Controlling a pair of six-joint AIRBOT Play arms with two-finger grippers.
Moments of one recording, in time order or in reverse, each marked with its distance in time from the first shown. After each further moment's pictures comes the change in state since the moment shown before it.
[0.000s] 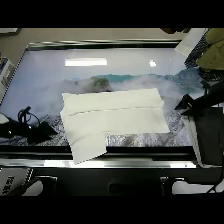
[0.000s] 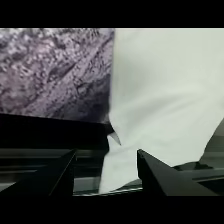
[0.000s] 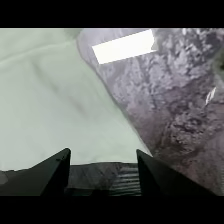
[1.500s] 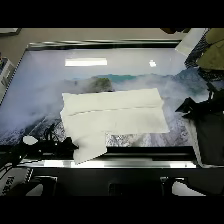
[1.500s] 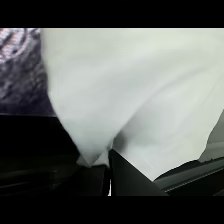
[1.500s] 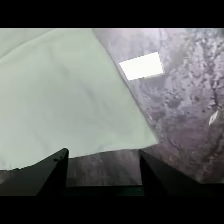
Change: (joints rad) left arm -0.304 0.020 -0.384 -0.293 0.391 0.071; right arm -0.020 0.179 -0.161 0.015 0.074 -0.014
